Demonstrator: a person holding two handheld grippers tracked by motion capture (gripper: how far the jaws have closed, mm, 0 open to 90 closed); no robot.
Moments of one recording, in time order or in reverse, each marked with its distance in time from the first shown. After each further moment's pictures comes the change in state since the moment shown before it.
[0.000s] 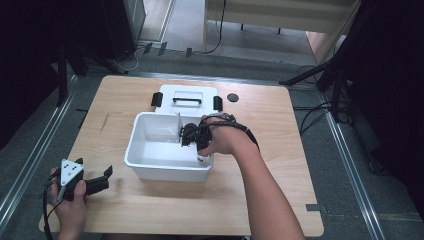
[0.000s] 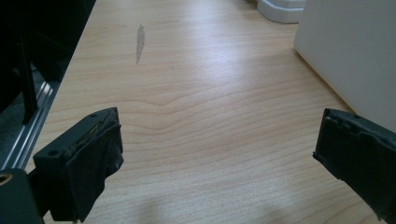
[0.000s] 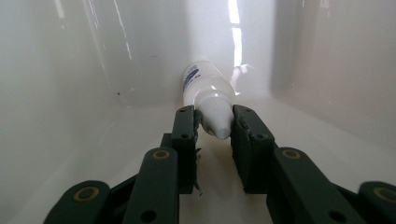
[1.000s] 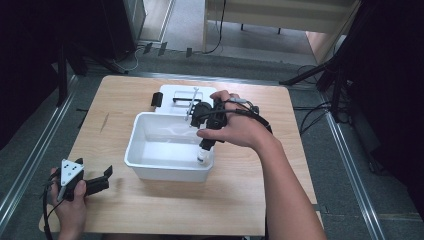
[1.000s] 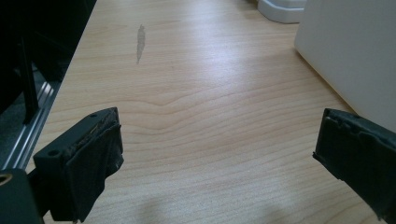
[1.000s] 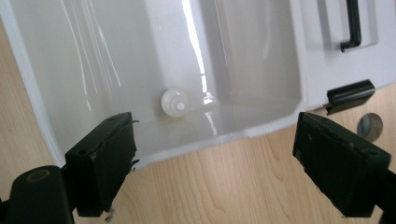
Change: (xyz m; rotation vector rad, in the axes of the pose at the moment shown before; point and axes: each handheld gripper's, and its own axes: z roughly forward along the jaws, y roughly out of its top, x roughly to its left) left arm 0.000 0.000 0.000 0.003 0.003 0.003; right arm -0.002 -0.042 -0.083 -0.264 -0.101 0.113
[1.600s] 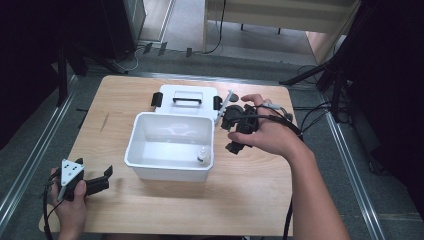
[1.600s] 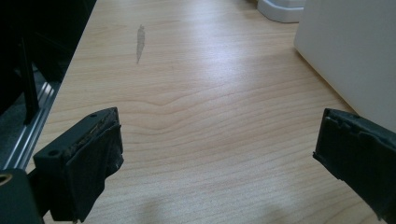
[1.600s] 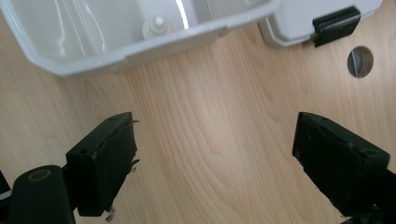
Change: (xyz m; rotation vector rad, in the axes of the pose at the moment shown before) left arm -0.001 0.000 0.000 0.000 0.001 0.004; right arm -0.005 -0.069 -0.019 0.020 -0.038 0.101
